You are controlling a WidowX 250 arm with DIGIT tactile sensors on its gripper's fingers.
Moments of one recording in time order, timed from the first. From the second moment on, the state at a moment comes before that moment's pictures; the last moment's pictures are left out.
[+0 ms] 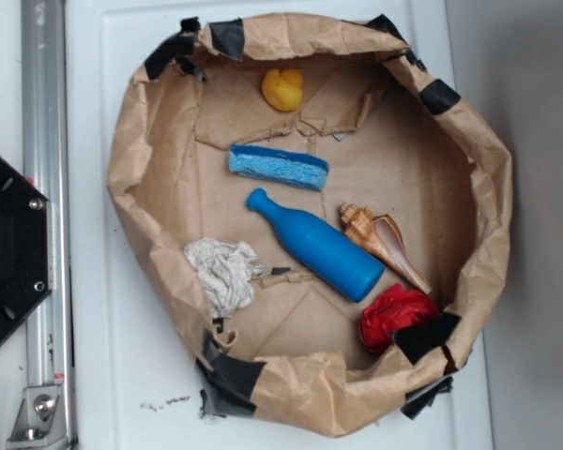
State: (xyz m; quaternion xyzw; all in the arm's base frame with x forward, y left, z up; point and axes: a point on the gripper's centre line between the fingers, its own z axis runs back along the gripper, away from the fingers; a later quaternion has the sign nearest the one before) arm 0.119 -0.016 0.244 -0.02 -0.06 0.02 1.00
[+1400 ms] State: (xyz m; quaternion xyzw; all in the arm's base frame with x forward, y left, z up) arm 0.239 0.018 0.056 0.07 -0.06 -0.16 0.98
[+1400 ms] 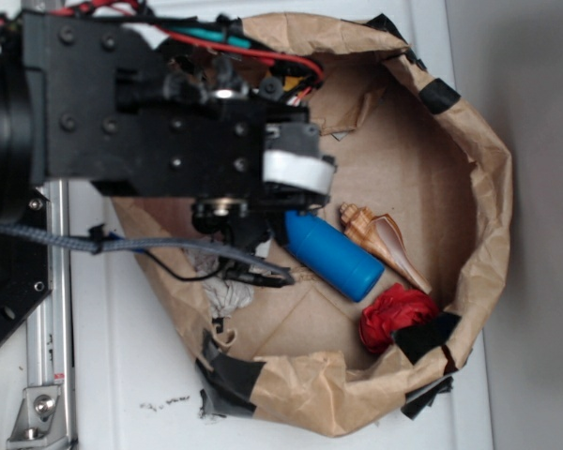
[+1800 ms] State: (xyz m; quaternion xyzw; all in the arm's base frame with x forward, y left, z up) arm 0.262 0.036 0.016 0.05 -0.03 -0.10 0.99
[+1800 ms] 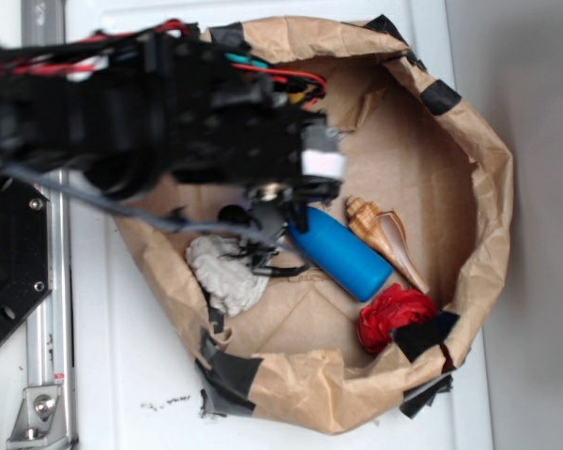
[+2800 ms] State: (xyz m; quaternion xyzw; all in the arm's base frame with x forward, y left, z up) arm 0.260 0.027 0.146 0.07 -0.05 0.00 1.00
